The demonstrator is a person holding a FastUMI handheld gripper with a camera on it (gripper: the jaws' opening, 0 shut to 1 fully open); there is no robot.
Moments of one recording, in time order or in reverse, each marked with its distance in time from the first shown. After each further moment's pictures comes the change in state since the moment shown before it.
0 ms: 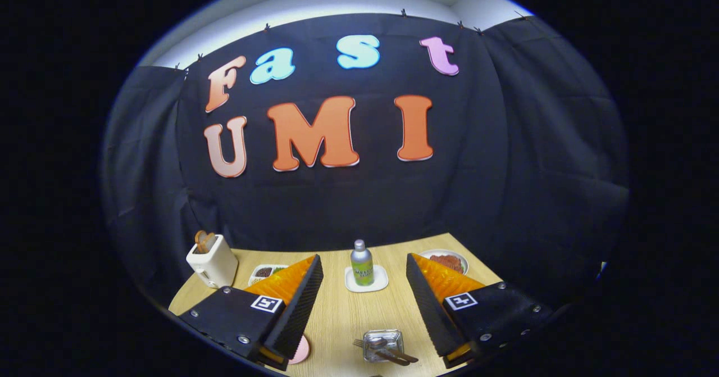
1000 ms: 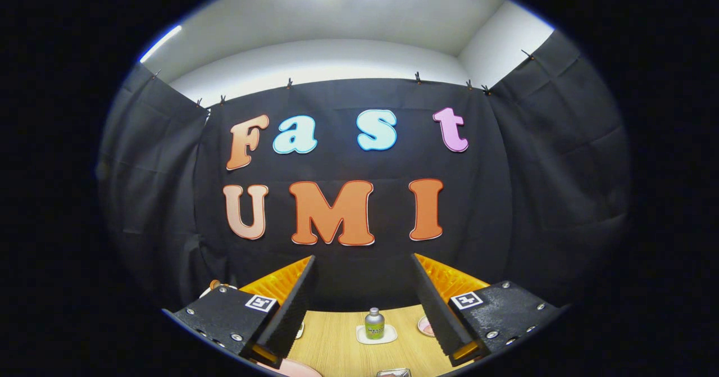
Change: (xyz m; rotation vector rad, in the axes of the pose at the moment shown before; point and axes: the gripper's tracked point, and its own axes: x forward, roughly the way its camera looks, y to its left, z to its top) arm -0.037 0.038 0.111 -0.022 -0.340 0.038
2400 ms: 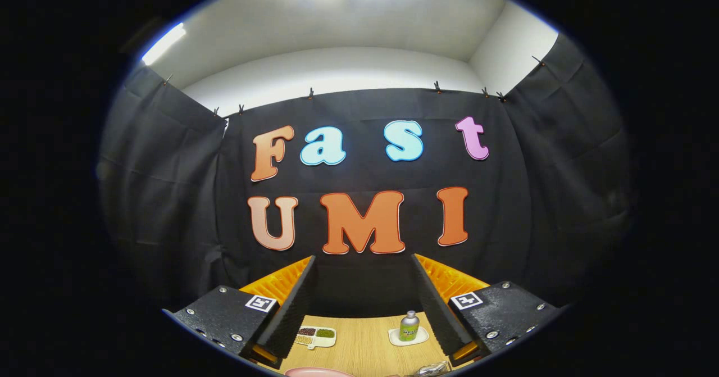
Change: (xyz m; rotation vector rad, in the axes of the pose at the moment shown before) arm -0.020 0.090 0.017 0.016 -0.037 0.058
